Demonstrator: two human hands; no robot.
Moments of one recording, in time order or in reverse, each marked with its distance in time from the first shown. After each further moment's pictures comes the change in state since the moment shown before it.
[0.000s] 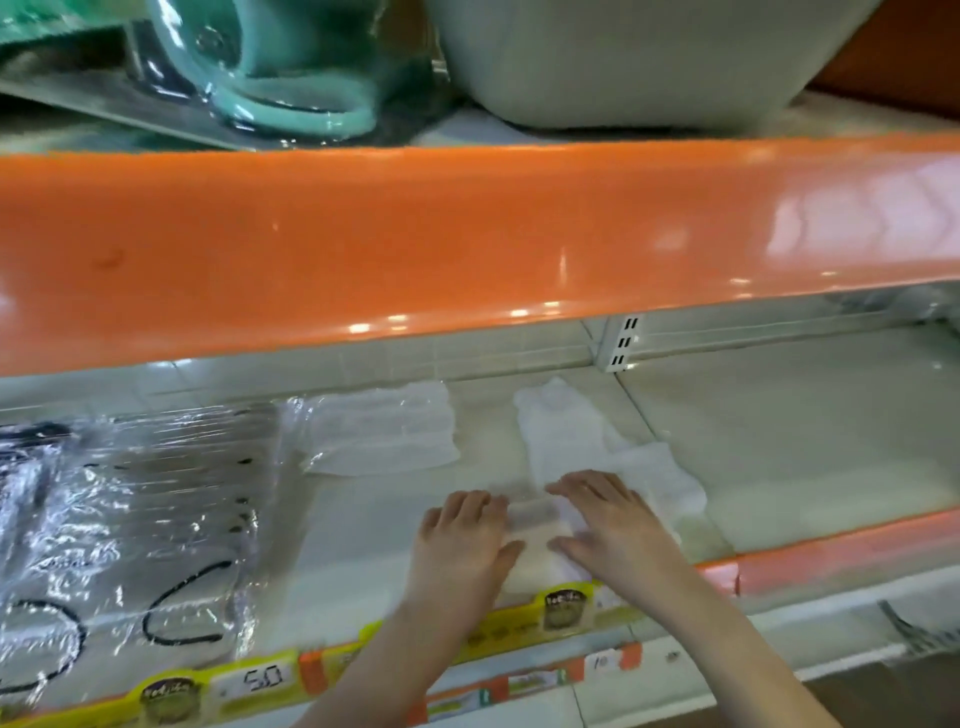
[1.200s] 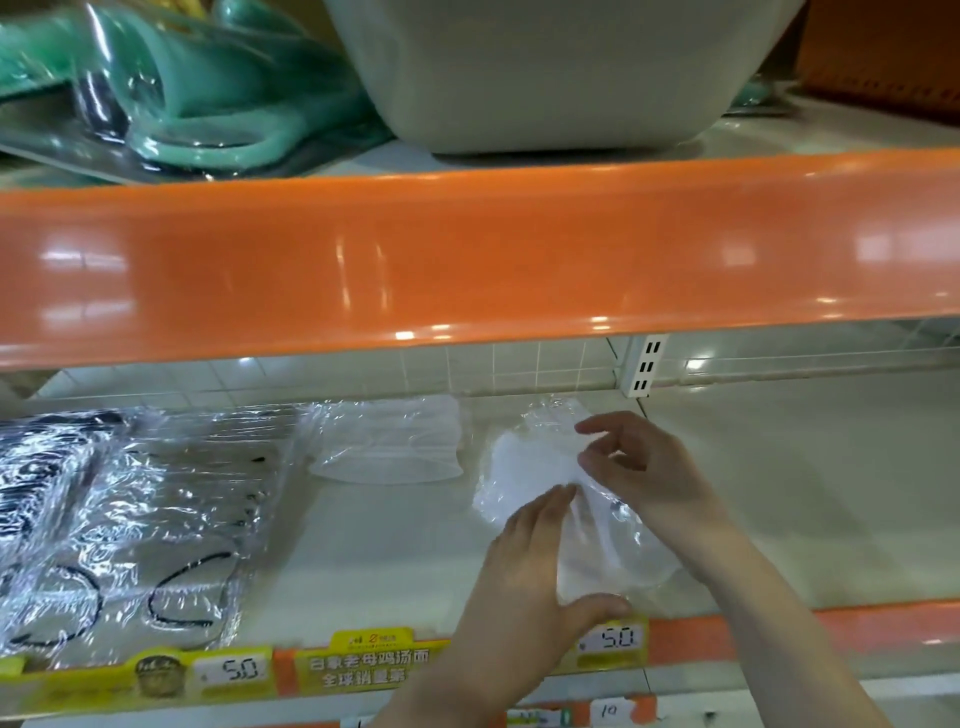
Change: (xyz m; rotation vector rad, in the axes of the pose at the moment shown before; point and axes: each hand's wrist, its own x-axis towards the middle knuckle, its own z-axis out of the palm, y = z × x) left_hand 0.003 0.084 -0.014 -0.632 0.168 -0.002; right_hand 0.034 0.007 -0.090 1.001 0.027 0.211
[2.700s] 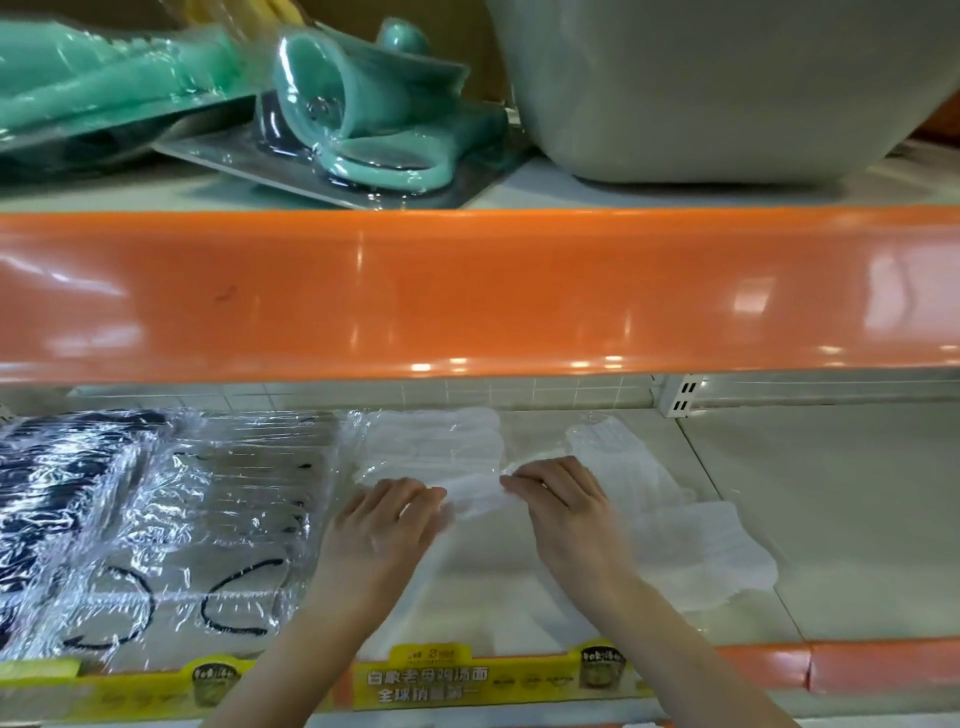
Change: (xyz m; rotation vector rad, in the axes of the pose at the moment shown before) left_hand -0.011 -0.125 -0.127 0.777 0.398 0.343; right_hand 0.027 0.052 0.115 -0.718 0.290 -0.927
